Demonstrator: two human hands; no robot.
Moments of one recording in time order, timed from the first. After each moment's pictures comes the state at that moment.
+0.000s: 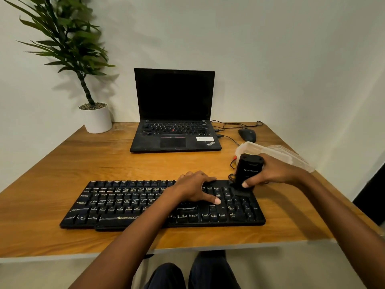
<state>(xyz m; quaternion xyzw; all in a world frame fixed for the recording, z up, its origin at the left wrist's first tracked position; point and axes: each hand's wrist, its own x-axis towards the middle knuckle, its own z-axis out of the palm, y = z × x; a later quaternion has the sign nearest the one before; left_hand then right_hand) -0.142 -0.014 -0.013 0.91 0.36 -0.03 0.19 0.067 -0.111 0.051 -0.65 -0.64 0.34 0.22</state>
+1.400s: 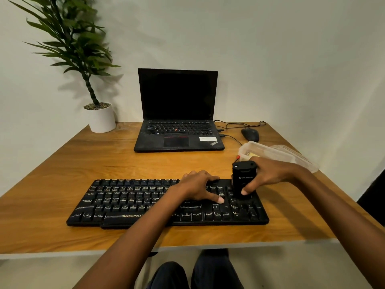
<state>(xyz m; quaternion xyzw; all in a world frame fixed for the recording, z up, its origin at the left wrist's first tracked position) -0.143 -0.011 -0.016 0.91 0.36 -0.02 0.20 0.048 -0.100 0.049 -0.64 -0.67 0.36 0.13</state>
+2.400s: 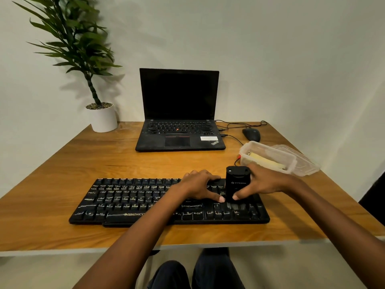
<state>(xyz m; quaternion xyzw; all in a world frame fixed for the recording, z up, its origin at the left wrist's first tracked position) -0.144 -0.013 -0.015 0.92 0.35 -0.02 0.19 0.029 -0.112 0.040 -0.68 -0.66 0.29 0.14</state>
